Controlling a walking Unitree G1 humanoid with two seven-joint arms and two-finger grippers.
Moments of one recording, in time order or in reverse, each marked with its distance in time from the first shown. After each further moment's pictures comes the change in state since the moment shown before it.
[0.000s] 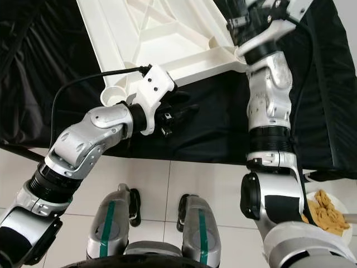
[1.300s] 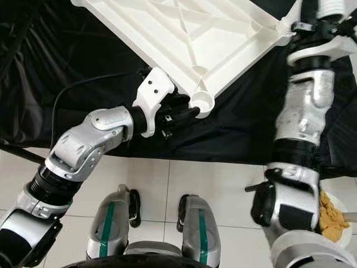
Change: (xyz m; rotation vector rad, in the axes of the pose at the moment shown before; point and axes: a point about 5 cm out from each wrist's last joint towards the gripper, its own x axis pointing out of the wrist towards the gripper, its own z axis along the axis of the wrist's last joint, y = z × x) left arm -0.002 -0.001 -0.002 -0.003 0.002 0.004; right arm -0.029 -0.026 0.021 -0.077 -0.105 -0.220
